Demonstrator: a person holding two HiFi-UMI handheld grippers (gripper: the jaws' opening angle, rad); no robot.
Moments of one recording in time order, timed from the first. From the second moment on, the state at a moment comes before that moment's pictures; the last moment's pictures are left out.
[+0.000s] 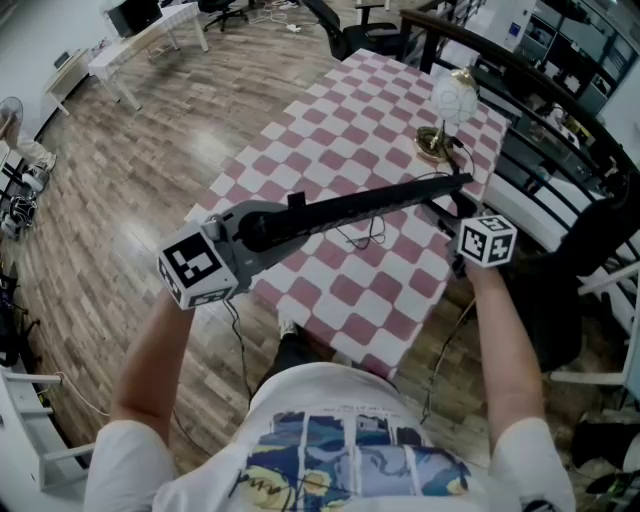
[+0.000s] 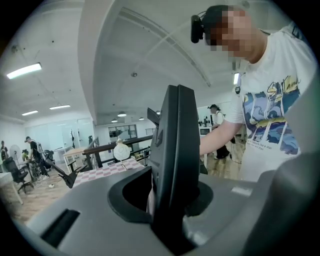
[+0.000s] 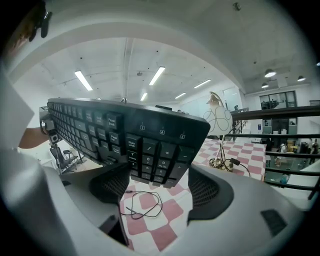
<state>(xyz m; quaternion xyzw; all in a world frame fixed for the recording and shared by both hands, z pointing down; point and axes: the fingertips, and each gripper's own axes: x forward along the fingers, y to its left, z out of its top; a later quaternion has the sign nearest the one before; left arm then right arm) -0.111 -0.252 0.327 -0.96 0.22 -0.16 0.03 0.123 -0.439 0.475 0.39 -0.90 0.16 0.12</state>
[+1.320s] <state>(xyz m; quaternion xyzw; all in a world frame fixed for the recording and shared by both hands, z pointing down) -0.094 -0.245 0.310 -0.95 0.23 -0.18 0.09 0.119 -0.446 0.464 0.40 -0.90 0.16 0.11</state>
